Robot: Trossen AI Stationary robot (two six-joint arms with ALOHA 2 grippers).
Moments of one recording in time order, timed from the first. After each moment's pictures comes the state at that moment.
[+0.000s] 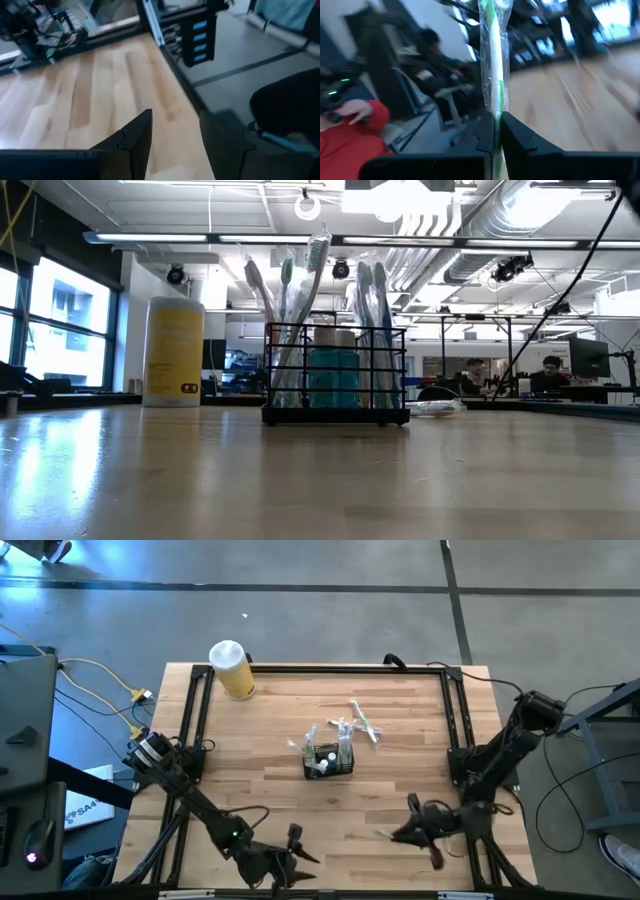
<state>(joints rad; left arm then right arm) -0.78 1.85 1.11 0.40 -0.53 -0.05 0.98 1.35 0.44 0.82 0.73 0.45</state>
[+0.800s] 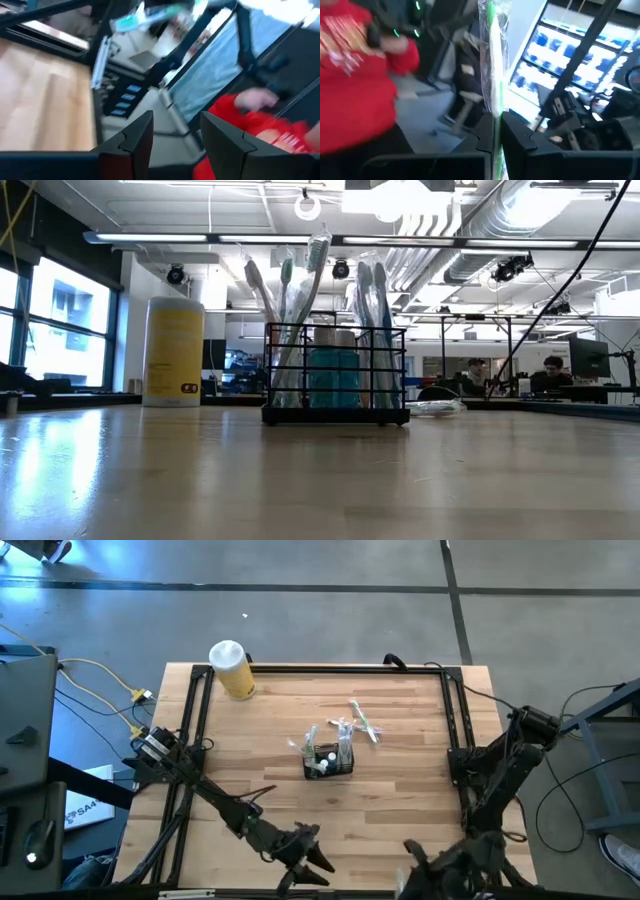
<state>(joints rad) -0.64 1.85 1.11 0.77 -0.13 -0.61 1.05 1.53 0.89 0.68 0.46 -0.34</state>
